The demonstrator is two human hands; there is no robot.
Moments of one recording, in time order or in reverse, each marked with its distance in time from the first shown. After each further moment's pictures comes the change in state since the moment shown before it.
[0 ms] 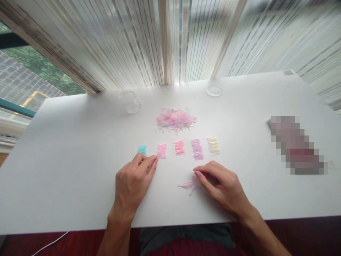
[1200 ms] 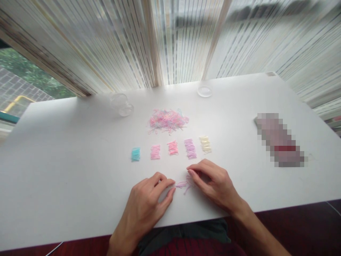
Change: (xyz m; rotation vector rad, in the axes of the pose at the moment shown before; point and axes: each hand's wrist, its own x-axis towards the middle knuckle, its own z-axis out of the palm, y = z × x) left_hand -0.020 0.037 -0.008 -0.501 -0.281 0.133; right_hand 0.001 0.000 0.001 -0.010 0.014 -0.001
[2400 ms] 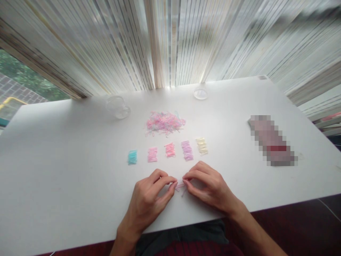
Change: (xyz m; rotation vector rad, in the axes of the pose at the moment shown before) left_hand 0.014 -0.002 0.009 -0.239 0.121 0.028; right_hand -0.001 0.002 0.001 0.025 -0.053 -0.134
